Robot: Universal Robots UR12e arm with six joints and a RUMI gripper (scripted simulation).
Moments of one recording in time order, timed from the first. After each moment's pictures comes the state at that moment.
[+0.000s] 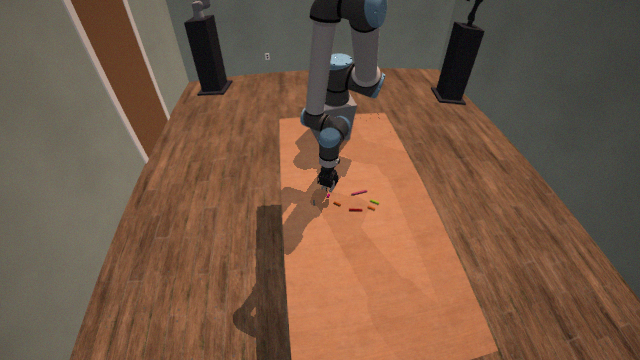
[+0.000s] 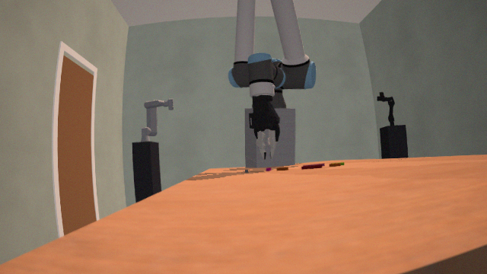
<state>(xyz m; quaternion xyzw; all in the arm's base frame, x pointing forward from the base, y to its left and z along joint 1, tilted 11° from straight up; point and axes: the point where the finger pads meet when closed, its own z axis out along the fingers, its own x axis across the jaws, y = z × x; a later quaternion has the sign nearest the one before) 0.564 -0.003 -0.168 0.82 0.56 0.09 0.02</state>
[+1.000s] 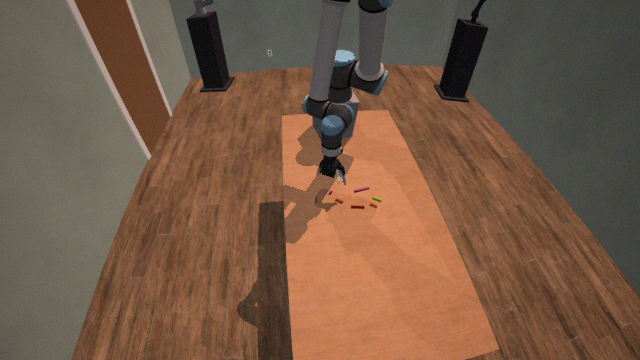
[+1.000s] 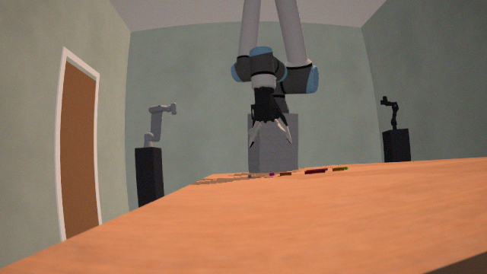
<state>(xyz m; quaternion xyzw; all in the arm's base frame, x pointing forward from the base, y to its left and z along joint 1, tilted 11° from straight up) 0.555 -0.006 -0.121 0.82 0.56 0.09 0.02</state>
